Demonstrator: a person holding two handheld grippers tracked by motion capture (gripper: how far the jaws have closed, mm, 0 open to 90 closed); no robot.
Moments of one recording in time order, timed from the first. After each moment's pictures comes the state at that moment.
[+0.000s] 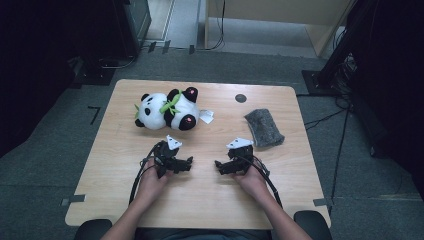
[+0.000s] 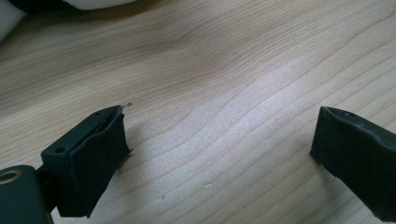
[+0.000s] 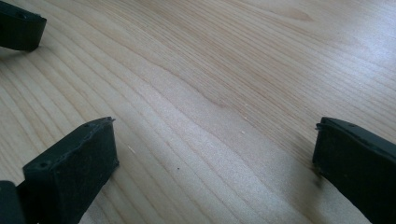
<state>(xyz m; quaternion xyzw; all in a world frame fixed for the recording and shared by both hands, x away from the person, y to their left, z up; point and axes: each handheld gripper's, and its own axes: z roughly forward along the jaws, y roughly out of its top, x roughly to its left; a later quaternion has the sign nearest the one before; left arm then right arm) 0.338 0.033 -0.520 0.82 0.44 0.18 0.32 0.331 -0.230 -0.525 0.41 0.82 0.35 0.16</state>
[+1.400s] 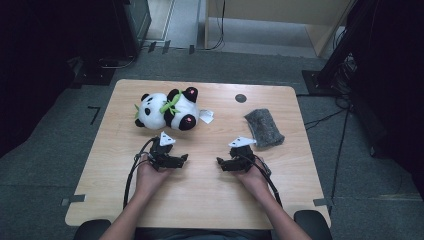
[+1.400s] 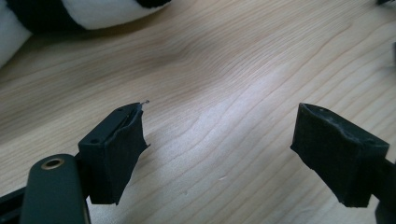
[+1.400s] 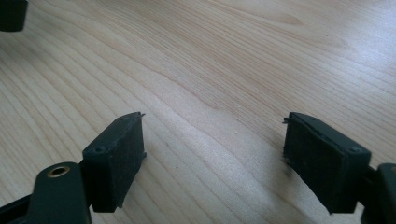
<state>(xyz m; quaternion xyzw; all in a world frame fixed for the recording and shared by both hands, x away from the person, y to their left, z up) 0.347 0.058 -0.505 0.83 0.40 0.13 0.36 0.331 -0.234 -0.518 0.43 0.82 0.36 0.16</state>
